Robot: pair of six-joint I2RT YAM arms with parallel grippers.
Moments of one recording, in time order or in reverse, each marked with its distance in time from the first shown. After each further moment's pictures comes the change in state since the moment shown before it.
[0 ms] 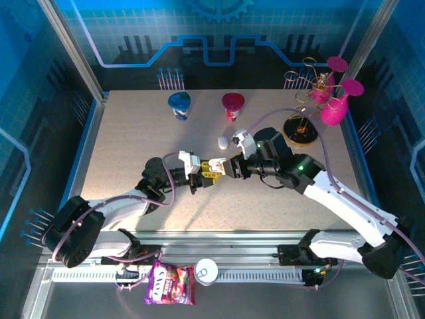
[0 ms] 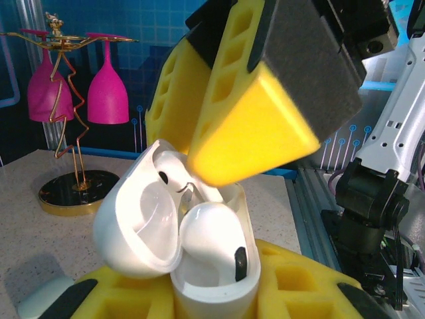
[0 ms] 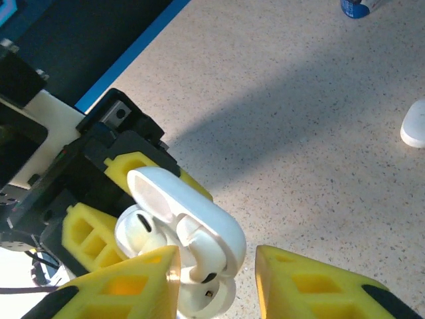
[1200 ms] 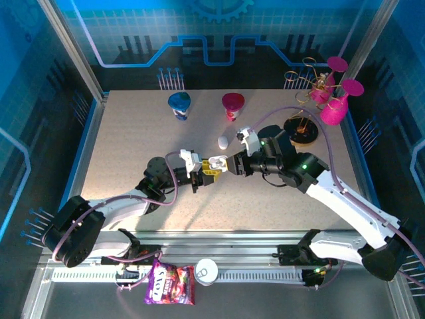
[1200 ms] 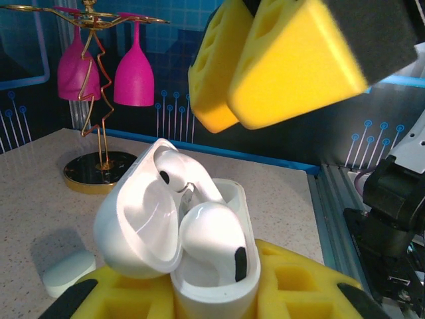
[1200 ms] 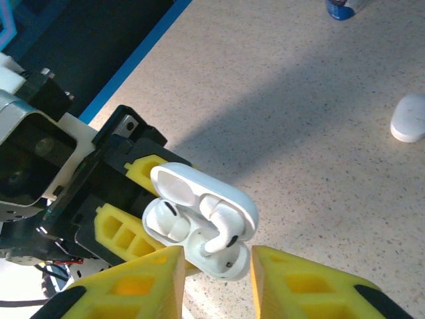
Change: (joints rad) left arm -0.004 0.002 0.002 -0.061 -0.096 0.008; right arm -0.034 -0.013 0.011 -0.008 -0.023 0.045
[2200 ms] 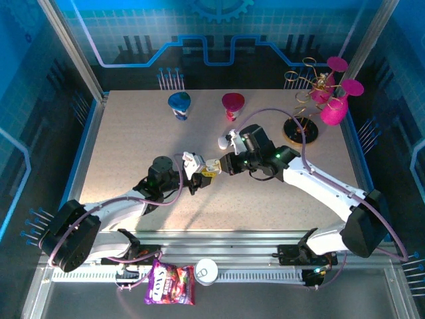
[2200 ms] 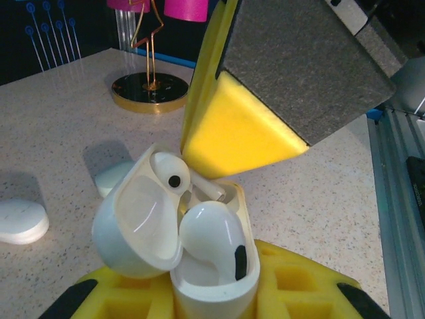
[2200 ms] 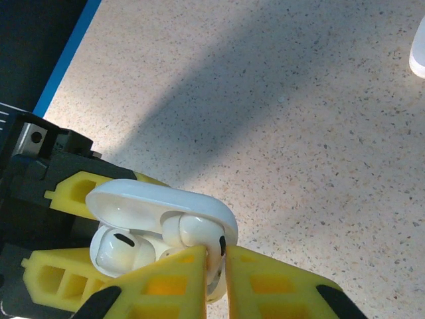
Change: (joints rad) left arm 0.006 -0.043 0.000 -0.316 -0.149 0.129; right arm -0.037 0.236 -0.030 0.087 -0.026 0.071
